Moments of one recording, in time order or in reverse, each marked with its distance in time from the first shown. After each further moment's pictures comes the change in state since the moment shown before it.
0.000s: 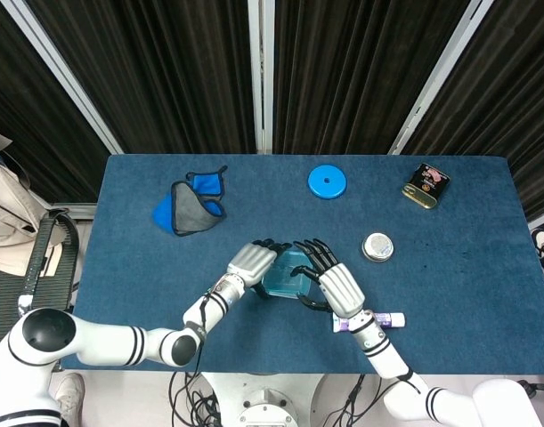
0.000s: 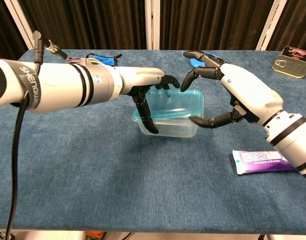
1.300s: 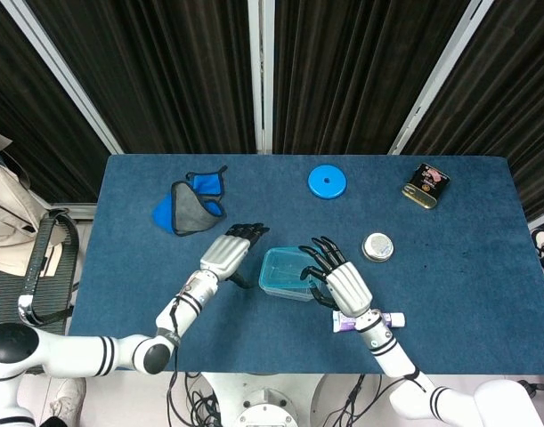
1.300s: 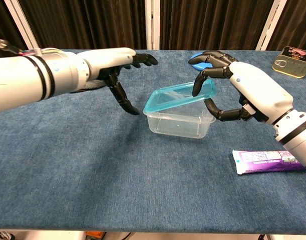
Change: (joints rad) left arm 0.184 0.079 -0.007 -0.080 0.201 0.134 -0.156; right arm -0.004 0.009 -0.010 0.048 -0.008 0.047 0.002
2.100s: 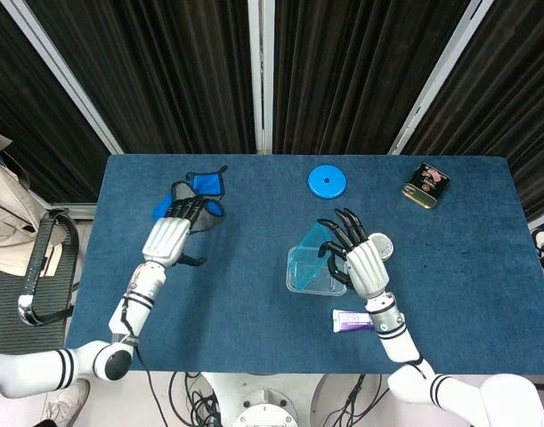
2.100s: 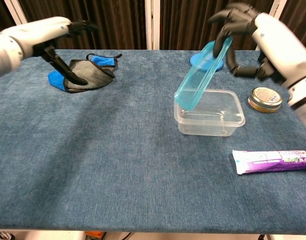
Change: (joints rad) left arm 0.211 0.111 0.008 0.025 0.184 0.191 -0.090; right arm 0.033 0.029 0.128 -0.007 0.046 0.089 0.004
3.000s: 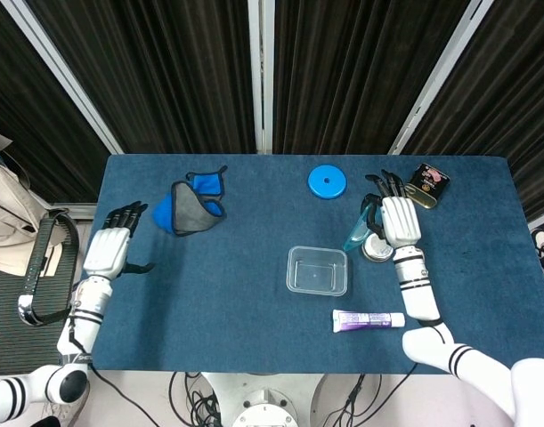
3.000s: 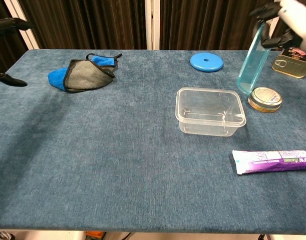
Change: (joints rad) left arm 0.214 0.145 0.036 -0.044 0.087 0.071 -0.087; right arm 0.092 0.165 0.180 -0.057 0.368 -0.451 -0.109
